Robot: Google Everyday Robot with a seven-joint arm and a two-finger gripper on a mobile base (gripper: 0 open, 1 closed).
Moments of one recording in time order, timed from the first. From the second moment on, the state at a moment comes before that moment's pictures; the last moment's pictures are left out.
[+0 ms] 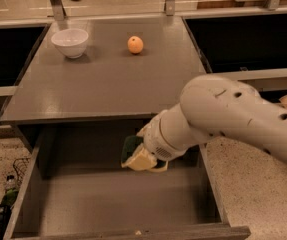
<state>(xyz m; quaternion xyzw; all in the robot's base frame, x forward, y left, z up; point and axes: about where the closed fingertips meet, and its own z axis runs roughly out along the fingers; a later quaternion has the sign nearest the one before) 0.435 0.008 0.780 -0.57 0.76 0.14 0.26</state>
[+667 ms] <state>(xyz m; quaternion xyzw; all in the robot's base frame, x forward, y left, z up) 0.446 0.005 0.810 -0.58 0.75 0.13 0.28</state>
